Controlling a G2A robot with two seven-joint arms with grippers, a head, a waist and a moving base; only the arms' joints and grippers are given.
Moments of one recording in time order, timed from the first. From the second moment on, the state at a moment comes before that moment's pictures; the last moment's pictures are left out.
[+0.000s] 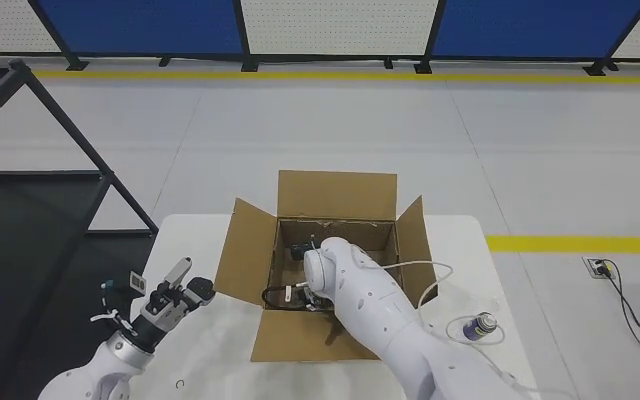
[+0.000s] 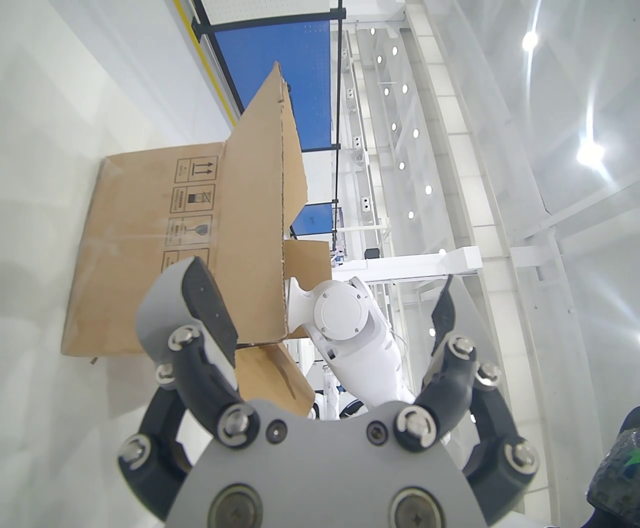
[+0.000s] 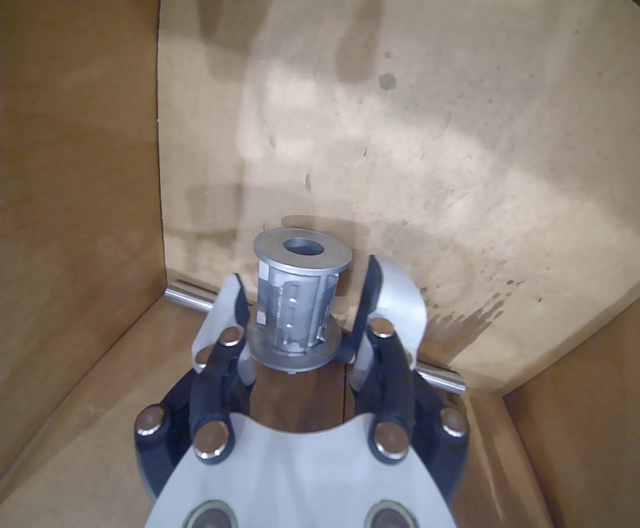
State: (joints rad) left arm 1.35 -1.13 -1.71 -1.75 -0.43 -0.08 -0.61; right arm -0.06 -1.89 0.28 -0.20 -0.29 0.22 0.98
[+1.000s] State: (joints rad) left arm 1.32 -1.12 -1.68 -1.75 -0.41 -0.07 -0.62; right arm 0.05 -1.82 0.42 -0.04 -0.17 -0.22 0.89
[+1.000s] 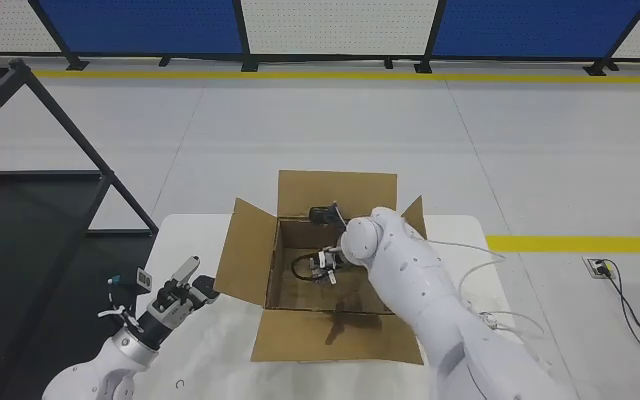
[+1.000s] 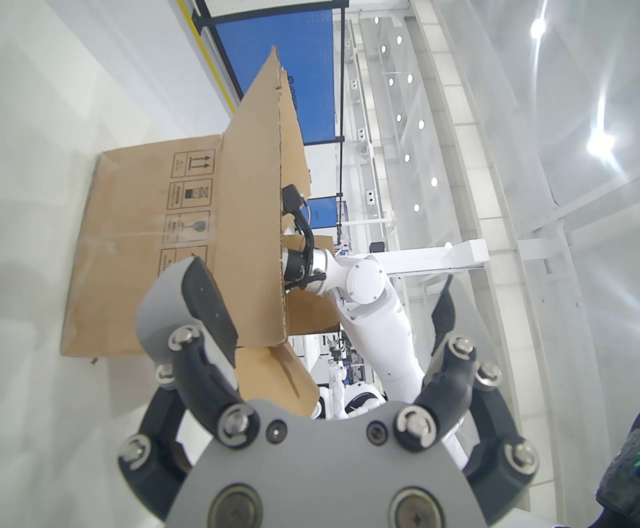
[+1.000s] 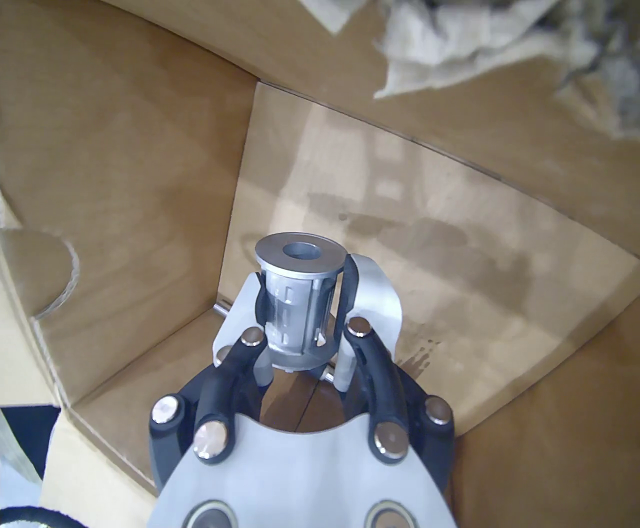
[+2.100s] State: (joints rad) left arm 1.30 -1.11 -1.63 -1.74 -0.37 -0.05 -0.60; right arm 0.05 -1.69 0.45 0.00 -0.23 -1.01 0.67
